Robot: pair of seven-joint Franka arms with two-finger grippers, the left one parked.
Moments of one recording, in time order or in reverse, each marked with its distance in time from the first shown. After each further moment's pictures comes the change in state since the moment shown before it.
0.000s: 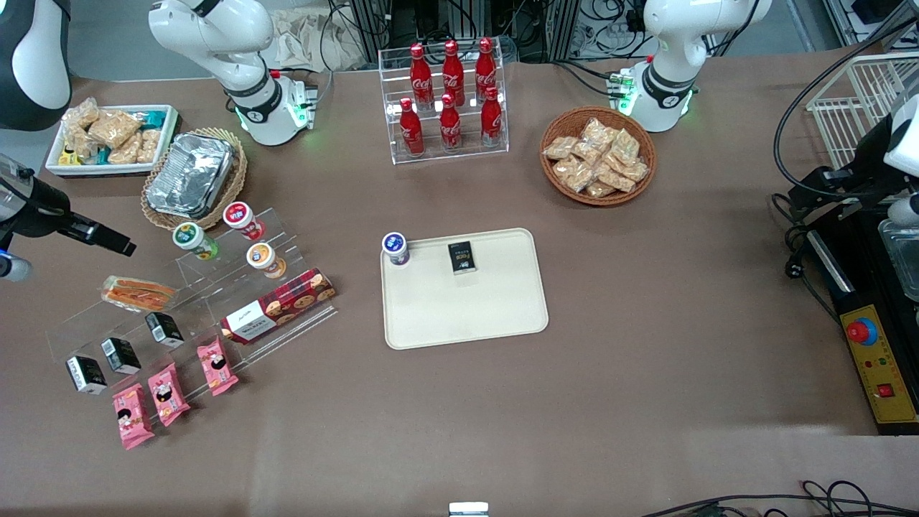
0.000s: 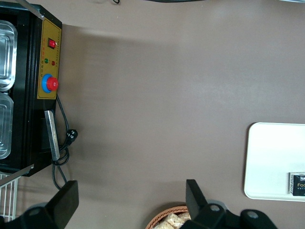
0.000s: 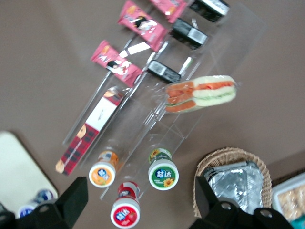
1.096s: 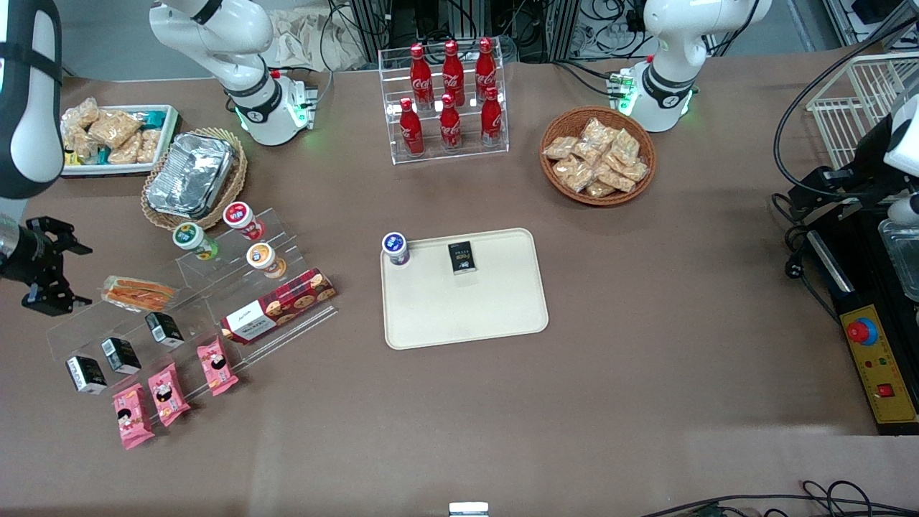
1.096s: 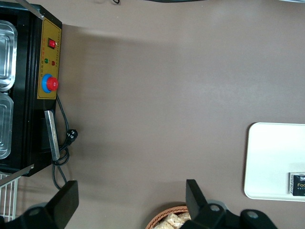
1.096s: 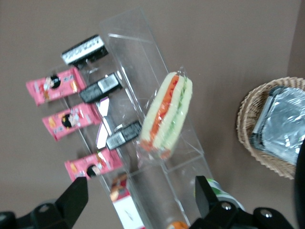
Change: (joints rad) arm -0.084 0.169 -0.031 0.017 -0.041 0.179 0.887
